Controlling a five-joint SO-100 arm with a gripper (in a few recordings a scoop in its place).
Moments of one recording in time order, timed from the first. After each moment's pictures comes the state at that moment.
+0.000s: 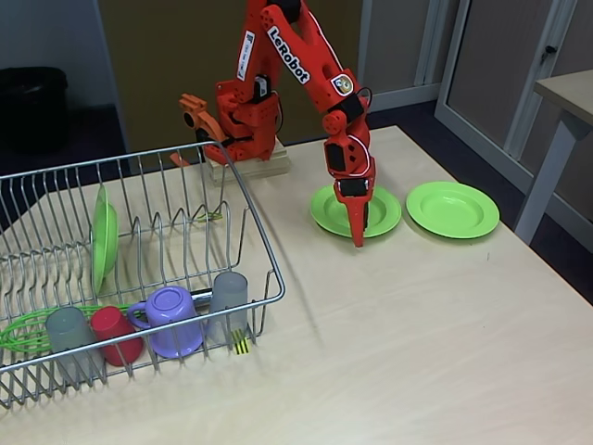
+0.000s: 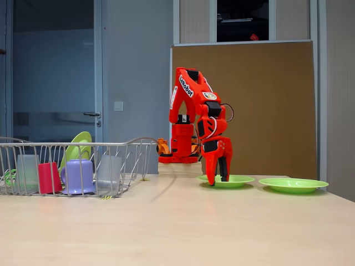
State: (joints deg) arm -33.8 78.9 127.3 30.5 59.9
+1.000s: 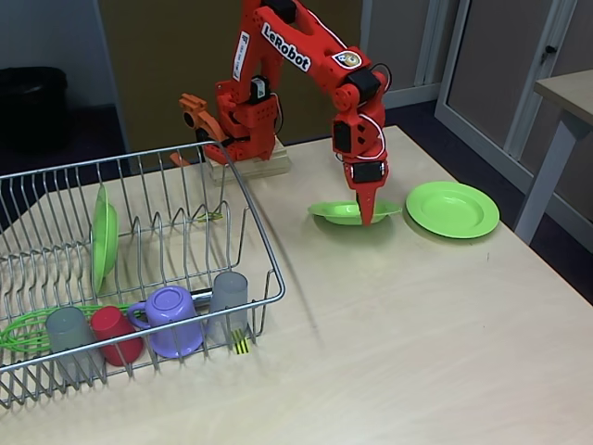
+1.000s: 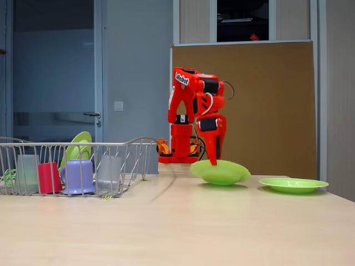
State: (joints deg) arm -28.0 81.2 96.9 65.7 37.7
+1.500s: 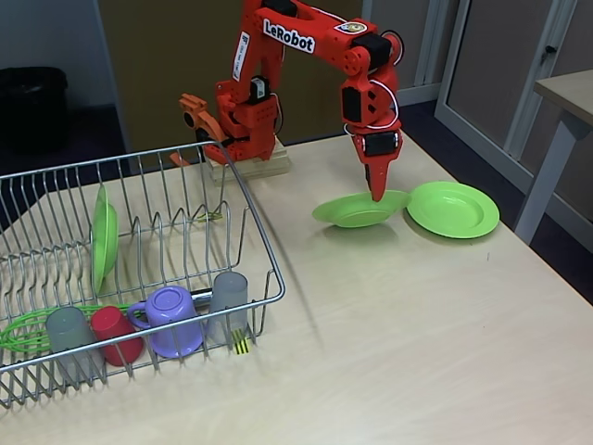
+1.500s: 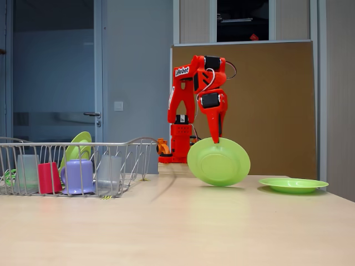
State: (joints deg) arm -27.5 80.3 80.8 80.0 35.6
